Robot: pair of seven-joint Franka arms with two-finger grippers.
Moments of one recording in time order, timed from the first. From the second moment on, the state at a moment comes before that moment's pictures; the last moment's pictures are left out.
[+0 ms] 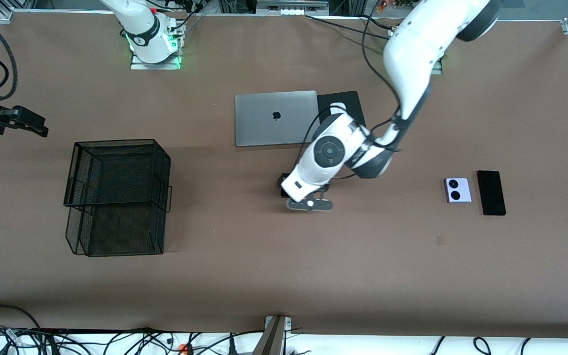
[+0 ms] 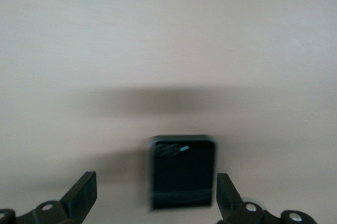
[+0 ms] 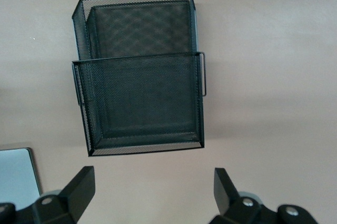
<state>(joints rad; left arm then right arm) -0.38 0.80 -0.29 -1.34 0.06 2.12 -0.65 0.01 0.10 -0.04 -1.54 -0.04 1.59 0.00</state>
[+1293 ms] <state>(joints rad) 0.05 0.67 -0.25 -1.37 0.32 1.64 -0.36 0.43 0.48 0.19 -1.45 -0.15 1.93 0.70</state>
